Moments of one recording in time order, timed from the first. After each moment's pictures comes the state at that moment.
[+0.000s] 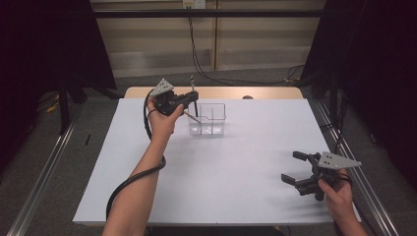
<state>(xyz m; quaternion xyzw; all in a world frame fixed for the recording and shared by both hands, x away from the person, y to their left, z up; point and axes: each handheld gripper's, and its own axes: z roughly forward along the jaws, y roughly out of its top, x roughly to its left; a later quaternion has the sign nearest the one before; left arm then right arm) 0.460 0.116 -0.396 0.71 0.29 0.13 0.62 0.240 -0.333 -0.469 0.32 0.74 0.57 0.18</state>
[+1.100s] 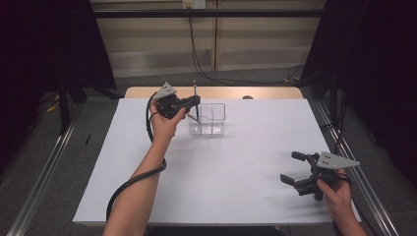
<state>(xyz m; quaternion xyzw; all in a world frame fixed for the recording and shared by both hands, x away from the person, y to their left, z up) 0.460 0.112 -0.408 0.72 0.29 0.12 0.62 0.241 -0.332 -0.471 0.31 0.74 0.57 0.17</state>
